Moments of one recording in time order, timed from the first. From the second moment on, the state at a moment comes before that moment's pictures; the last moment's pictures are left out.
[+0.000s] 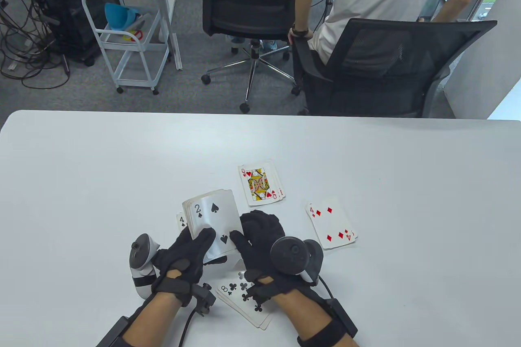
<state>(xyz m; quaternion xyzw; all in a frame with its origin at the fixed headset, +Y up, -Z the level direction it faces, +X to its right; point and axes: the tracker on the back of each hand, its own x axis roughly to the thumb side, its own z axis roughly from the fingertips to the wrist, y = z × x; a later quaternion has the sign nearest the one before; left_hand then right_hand) -0.205 -0.762 -0.277 -0.10 -0.05 0.79 0.61 0.035 -0.709 -0.284 0.19 -0.14 0.88 0.40</state>
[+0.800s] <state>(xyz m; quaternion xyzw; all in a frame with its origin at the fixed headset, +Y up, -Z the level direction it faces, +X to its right) -0.236 -0.739 -0.282 -0.02 -0.05 0.81 0.58 0.062 -0.729 -0.306 0.06 -0.01 0.87 0.50</state>
